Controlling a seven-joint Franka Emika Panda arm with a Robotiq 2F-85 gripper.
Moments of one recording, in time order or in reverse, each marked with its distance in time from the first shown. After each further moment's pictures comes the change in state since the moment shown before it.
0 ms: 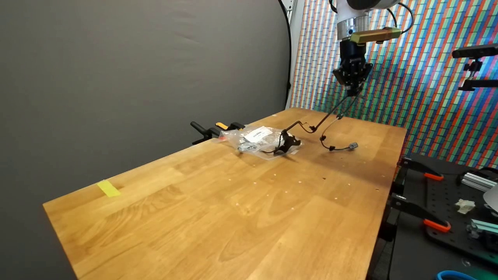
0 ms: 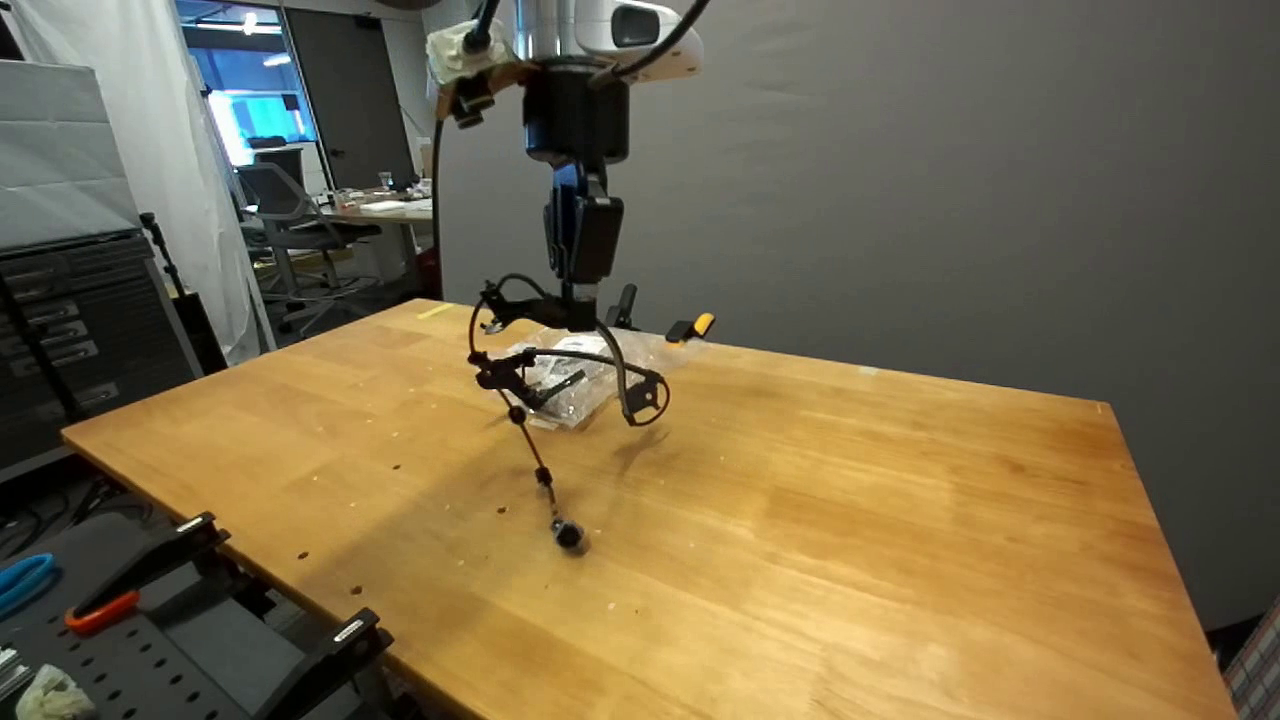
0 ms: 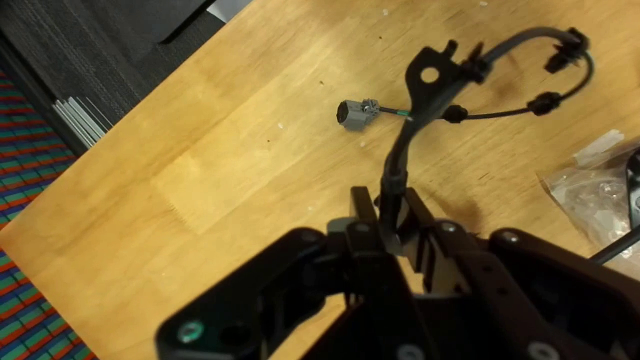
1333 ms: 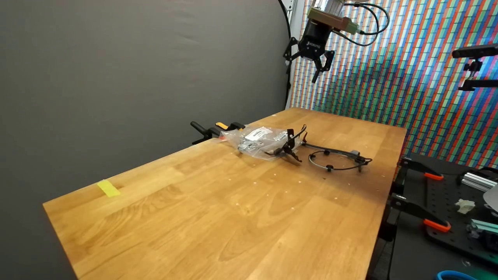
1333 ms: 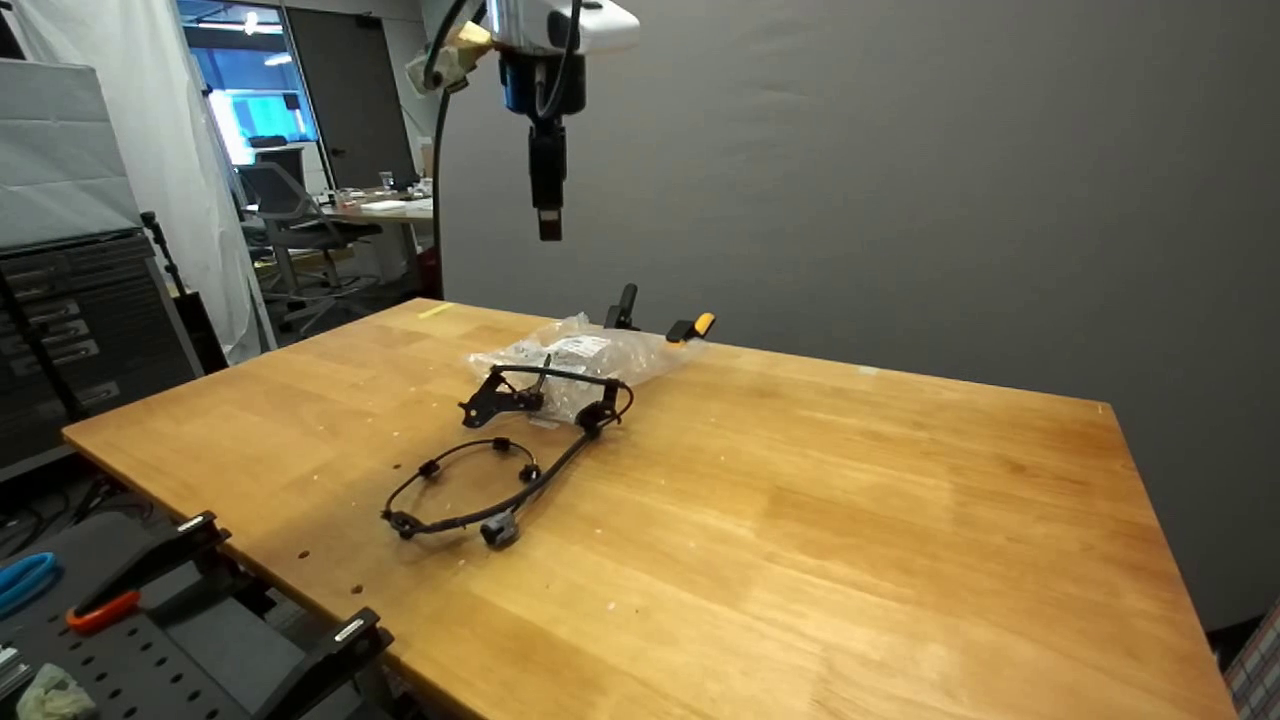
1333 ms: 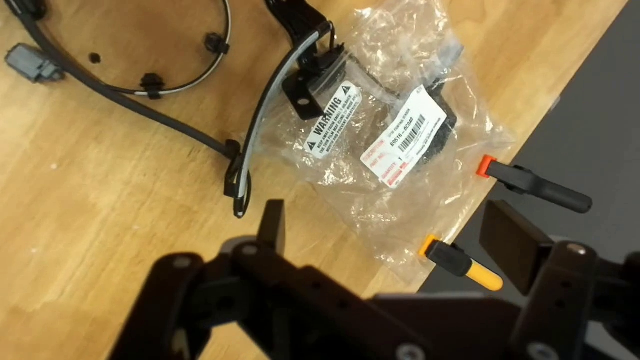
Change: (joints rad) arm 0.096 0.035 0.097 0.081 0.492 0.256 0.130
